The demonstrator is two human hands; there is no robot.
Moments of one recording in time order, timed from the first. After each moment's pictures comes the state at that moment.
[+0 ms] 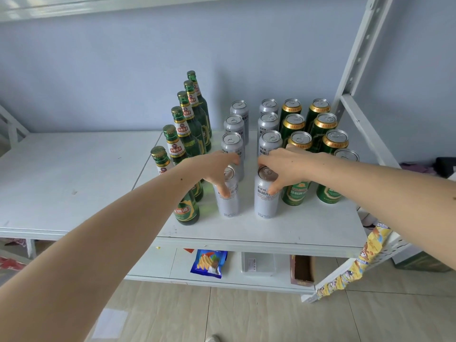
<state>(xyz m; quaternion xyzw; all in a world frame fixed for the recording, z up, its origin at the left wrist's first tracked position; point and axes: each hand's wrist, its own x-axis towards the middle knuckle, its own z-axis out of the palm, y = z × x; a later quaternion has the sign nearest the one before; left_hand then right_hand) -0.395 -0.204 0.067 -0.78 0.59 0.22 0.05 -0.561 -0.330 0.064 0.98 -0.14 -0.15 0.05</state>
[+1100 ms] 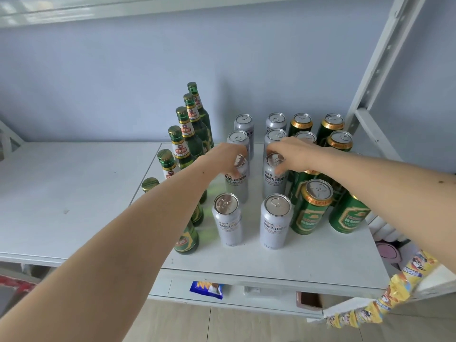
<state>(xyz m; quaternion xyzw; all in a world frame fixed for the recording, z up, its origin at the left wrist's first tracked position) -0.344 -0.291 0.061 -0.80 0.59 0.14 -0.01 -0.504 -0.417 0.070 0.97 -0.23 -0.10 -0.04</state>
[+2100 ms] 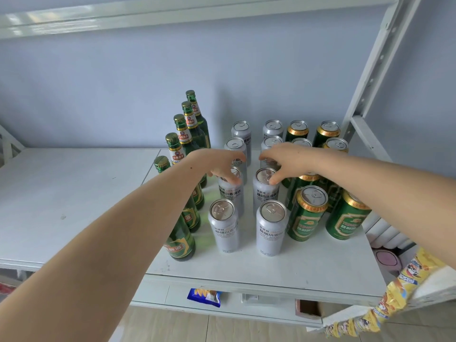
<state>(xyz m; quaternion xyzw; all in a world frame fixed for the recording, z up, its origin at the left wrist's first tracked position) -0.335 -0.293 0.079 -0.78 0.57 0.25 0.04 -0.508 -0.412 0.088 0.97 -0.18 -0.13 -0.08</state>
